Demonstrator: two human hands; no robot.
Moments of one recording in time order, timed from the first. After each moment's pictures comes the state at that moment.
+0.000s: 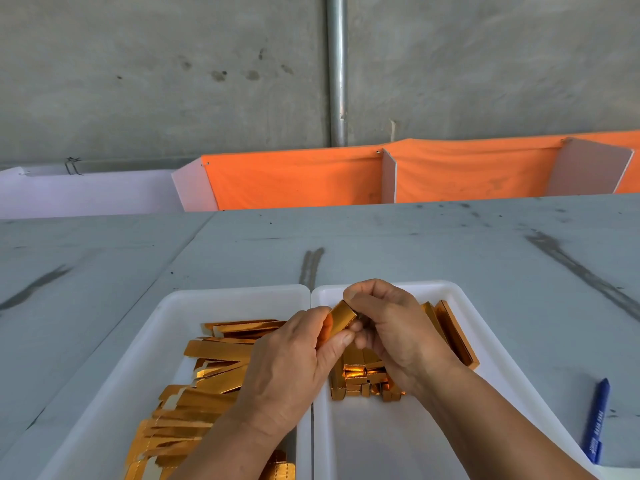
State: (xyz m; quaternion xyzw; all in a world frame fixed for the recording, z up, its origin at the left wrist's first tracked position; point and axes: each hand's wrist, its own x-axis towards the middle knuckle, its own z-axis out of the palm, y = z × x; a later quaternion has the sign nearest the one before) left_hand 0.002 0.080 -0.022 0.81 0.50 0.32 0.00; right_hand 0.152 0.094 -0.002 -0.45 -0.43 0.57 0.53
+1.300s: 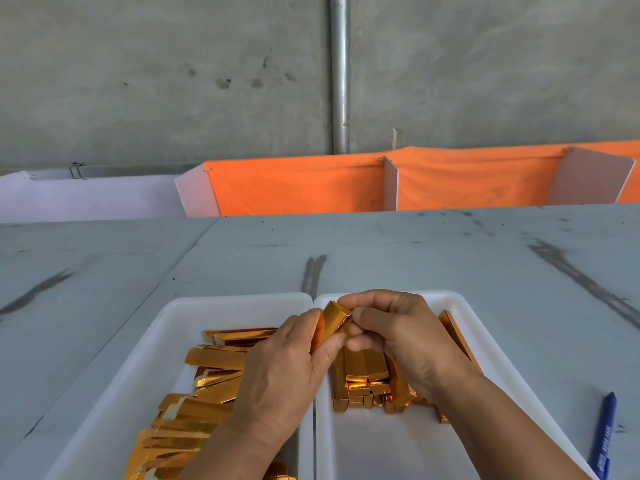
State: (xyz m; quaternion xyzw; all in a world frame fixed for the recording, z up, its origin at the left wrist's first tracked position) left_hand -0.003 0.085 -0.025 0.78 0.52 0.34 -0.03; right_hand 0.164 0.092 0.007 -0.45 -0.49 0.56 0.49
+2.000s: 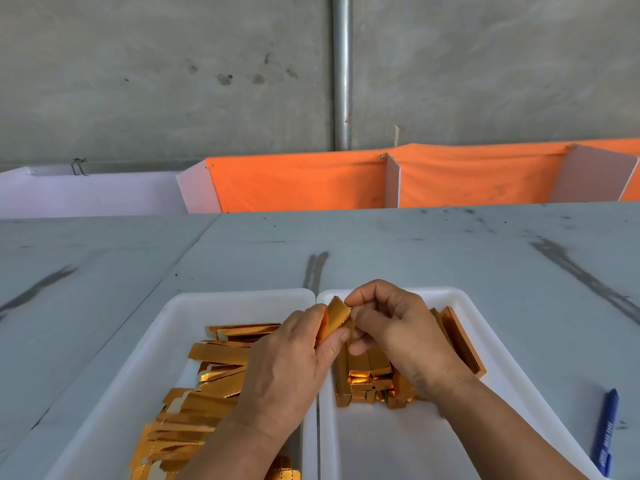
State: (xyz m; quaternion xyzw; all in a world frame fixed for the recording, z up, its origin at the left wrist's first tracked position) left_hand -0.002 0.083 -0.021 0.78 0.52 0.34 -0.02; right_hand 0.158 0.087 0.003 -0.50 -0.58 0.44 0.48
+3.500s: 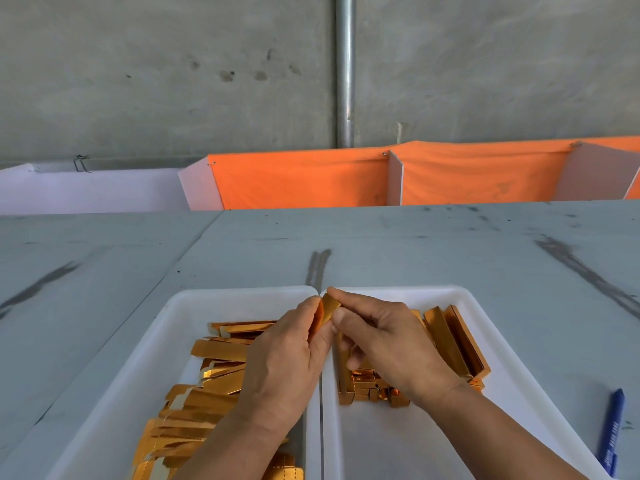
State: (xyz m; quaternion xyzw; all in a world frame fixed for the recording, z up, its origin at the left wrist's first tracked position) left_hand -0.007 0.086 -0.023 0.76 0.52 0.39 0.04; right_hand 0.147 0.089 -0.015 -0.48 -0.63 0.43 0.44
